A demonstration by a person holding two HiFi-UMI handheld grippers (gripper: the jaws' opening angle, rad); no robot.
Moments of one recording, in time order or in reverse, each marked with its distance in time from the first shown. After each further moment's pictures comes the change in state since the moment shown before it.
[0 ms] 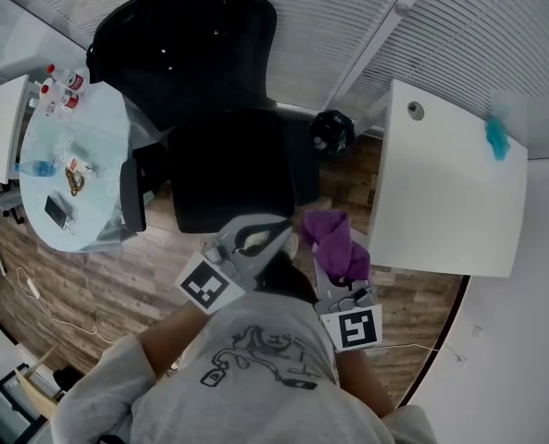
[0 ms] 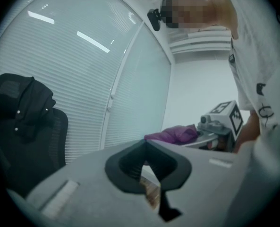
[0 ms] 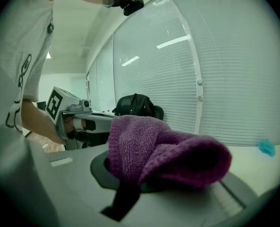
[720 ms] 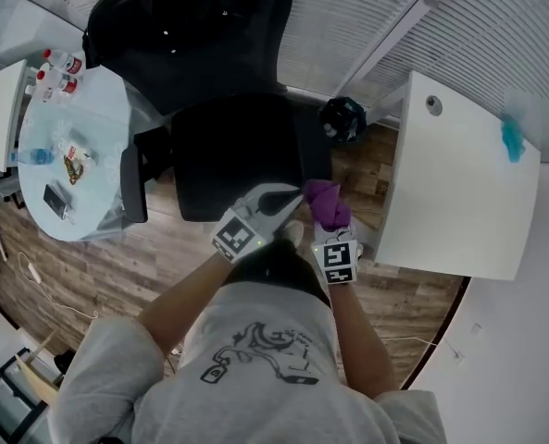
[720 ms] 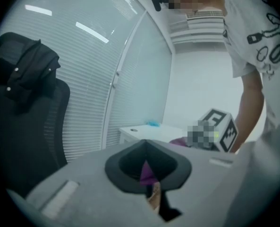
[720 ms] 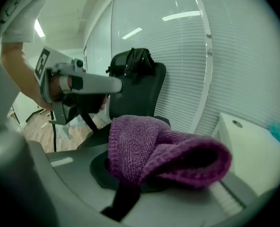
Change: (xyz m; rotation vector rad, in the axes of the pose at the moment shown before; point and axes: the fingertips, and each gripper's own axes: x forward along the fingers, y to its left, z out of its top) left arm 0.046 0.073 -0.136 0.062 0.057 -0.039; right arm 0.119 -0.037 -0.194 -0.041 0.294 -0.006
